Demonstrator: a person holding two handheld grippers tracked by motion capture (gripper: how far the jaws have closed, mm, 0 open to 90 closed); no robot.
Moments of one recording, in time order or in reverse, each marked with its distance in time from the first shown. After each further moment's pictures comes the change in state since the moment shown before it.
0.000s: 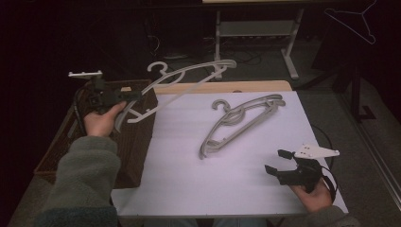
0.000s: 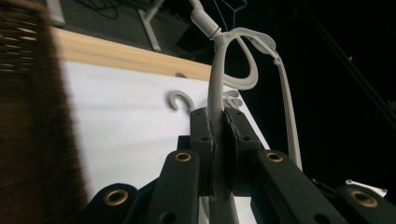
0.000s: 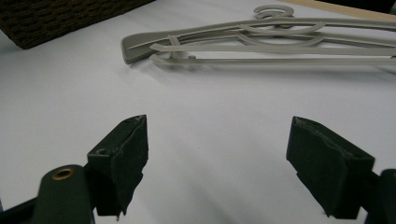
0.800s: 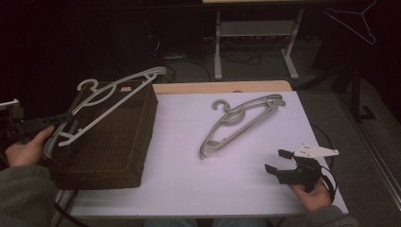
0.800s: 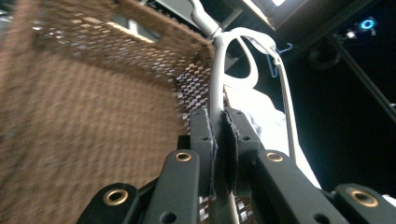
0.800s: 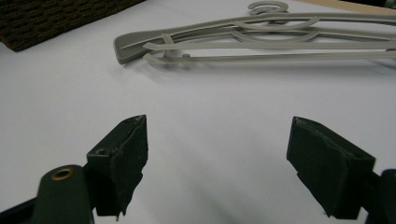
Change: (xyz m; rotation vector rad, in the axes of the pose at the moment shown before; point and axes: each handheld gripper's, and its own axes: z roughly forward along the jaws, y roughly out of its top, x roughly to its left) left arm 0.098 -0.035 -0.156 -0.133 0.168 -0.092; right arm -0.002 -0.001 0.002 0.005 -0.018 0.019
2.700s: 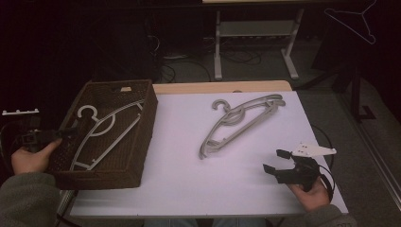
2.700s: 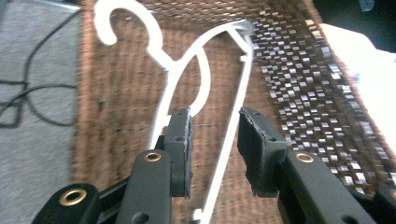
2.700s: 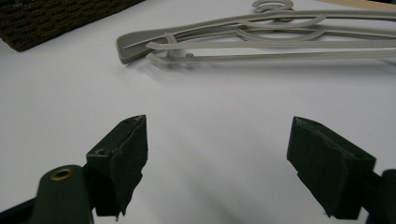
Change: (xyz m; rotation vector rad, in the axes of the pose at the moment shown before) left arm 0.010 -0.014 0.024 0.153 0.221 0.210; right arm 0.001 0.002 0.004 0.009 0.015 0.007
